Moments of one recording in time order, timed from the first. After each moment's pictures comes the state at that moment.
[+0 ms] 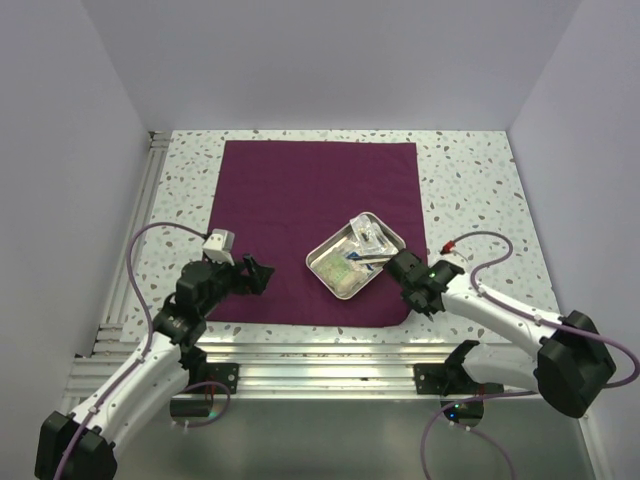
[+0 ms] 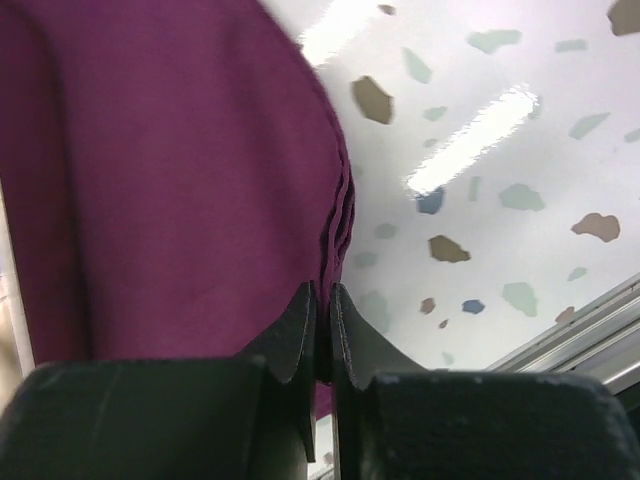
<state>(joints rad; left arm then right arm) -0.40 0.60 0.23 0.04 0.10 -0.40 0.71 1.16 0.62 -0.88 0.54 1.46</state>
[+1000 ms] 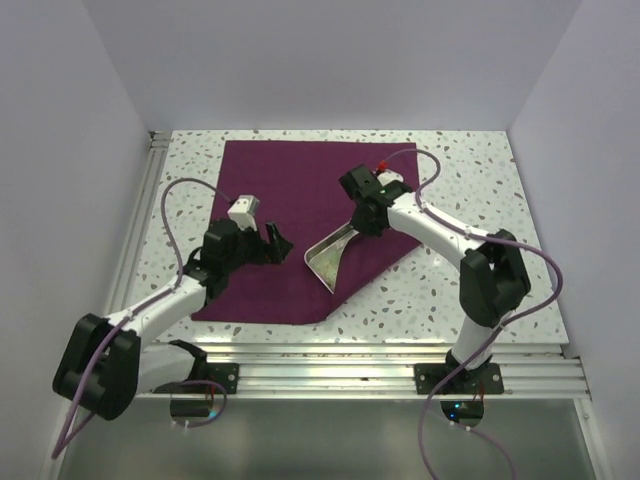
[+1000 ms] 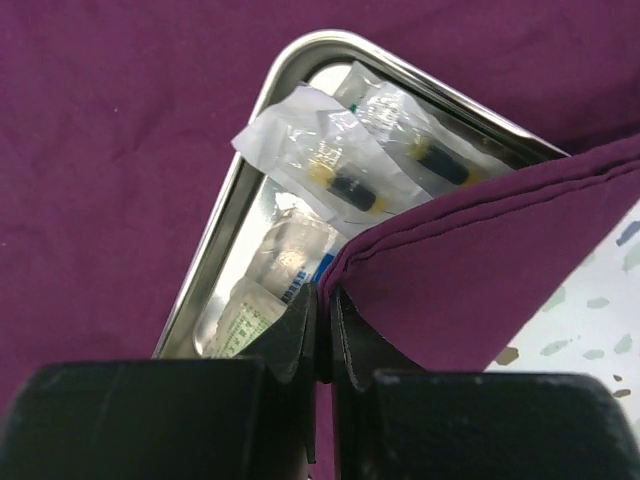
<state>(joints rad) -0.40 1.12 0.48 0.20 0.16 -0.43 0.63 1.75 1.40 -0.79 0.39 1.01</state>
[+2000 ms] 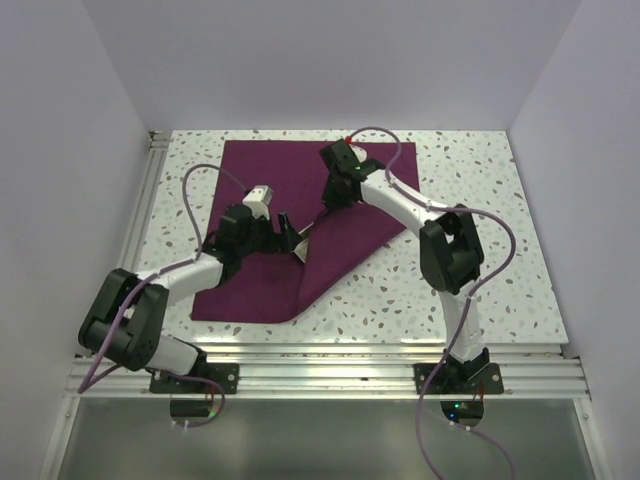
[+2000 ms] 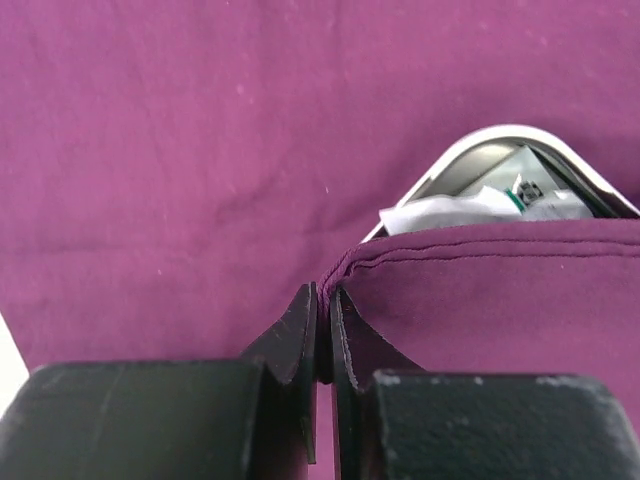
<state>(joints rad) -0.40 1.45 0.63 0.30 0.22 -0.41 0.60 2.10 1.81 -0.67 0.20 0.82</state>
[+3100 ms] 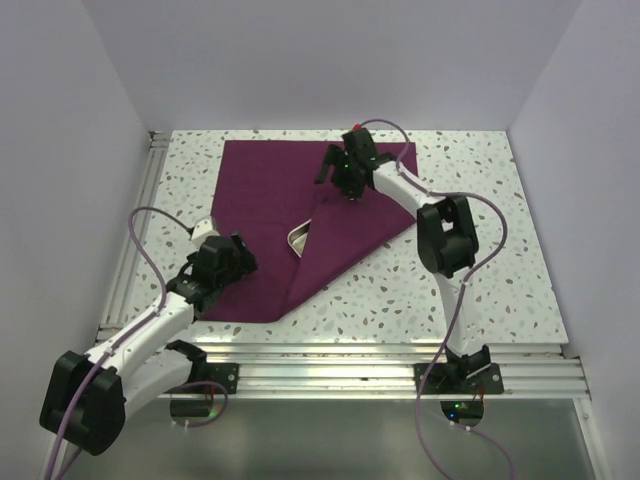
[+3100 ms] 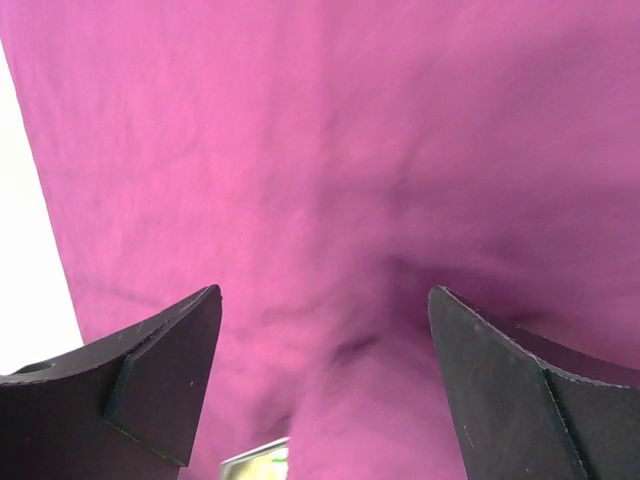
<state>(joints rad) -0.40 0.96 0.45 -0.19 -0.31 -0.72 0.47 2.28 1.91 -0.44 -0.08 0.74</state>
